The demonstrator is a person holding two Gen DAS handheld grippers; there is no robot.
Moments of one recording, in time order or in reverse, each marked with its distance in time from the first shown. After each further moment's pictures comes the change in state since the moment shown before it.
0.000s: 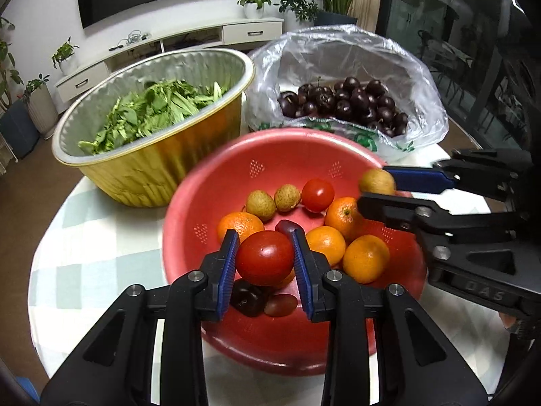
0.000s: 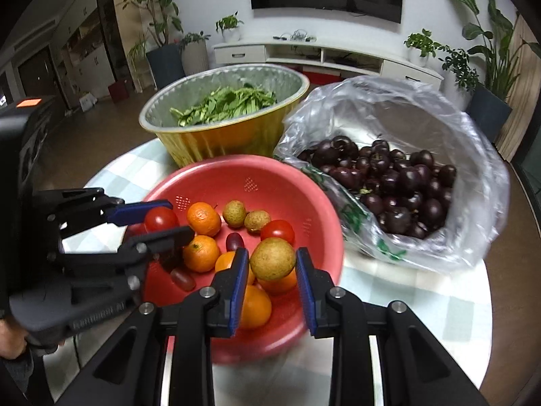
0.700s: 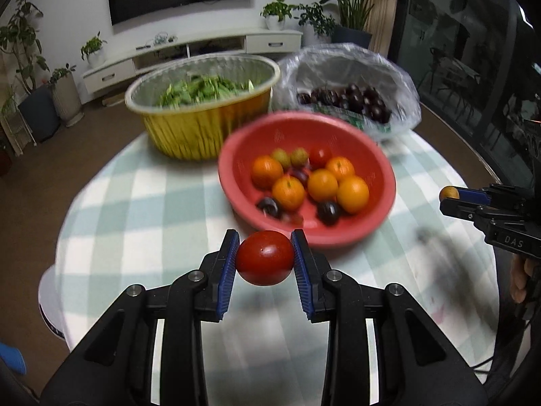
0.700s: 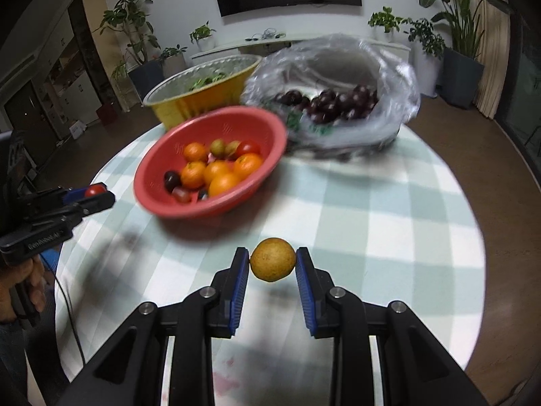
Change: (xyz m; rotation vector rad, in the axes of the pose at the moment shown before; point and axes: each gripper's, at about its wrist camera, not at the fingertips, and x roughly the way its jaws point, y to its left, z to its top) left arm -0.100 0.008 -0.071 -0.075 -0.069 0.055; right arm -0.079 -0.029 -0.105 0.155 -0.025 -0.003
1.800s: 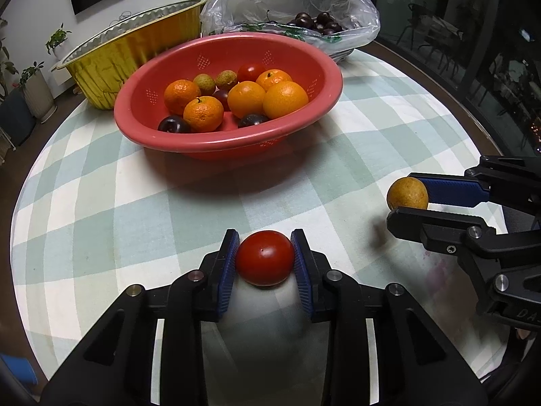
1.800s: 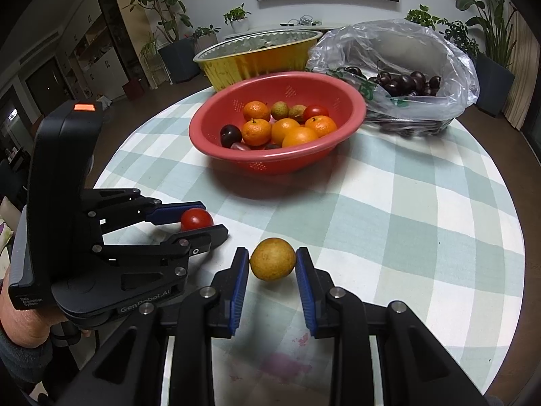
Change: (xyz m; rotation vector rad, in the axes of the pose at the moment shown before) left arm 0.061 -0.078 -0.062 0.100 0.163 -0.059; right arm 0.017 0.055 -0.037 -0.085 0.065 0.096
